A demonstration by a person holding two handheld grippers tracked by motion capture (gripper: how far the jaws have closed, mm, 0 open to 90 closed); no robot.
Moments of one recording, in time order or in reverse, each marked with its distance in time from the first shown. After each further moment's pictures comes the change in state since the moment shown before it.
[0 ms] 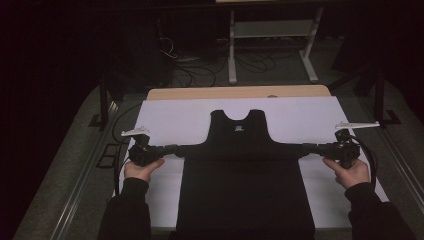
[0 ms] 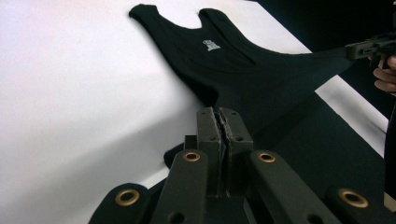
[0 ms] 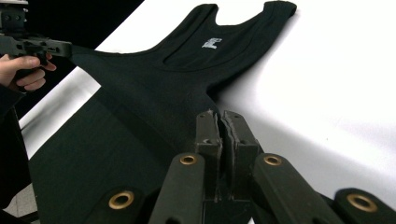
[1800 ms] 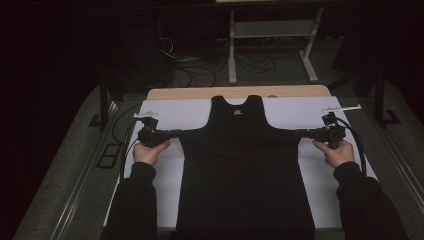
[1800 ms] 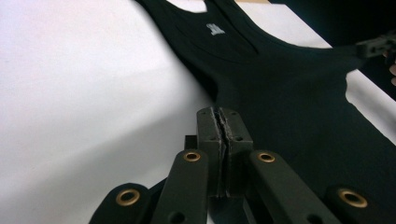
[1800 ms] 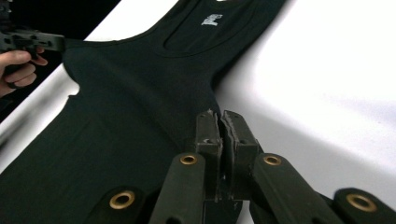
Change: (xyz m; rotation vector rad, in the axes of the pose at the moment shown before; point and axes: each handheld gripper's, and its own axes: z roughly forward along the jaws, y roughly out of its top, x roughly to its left) left arm 0.036 0.037 0.038 0.017 0.061 0.008; right arm -0.041 0.038 0.040 0.038 -0.014 0.024
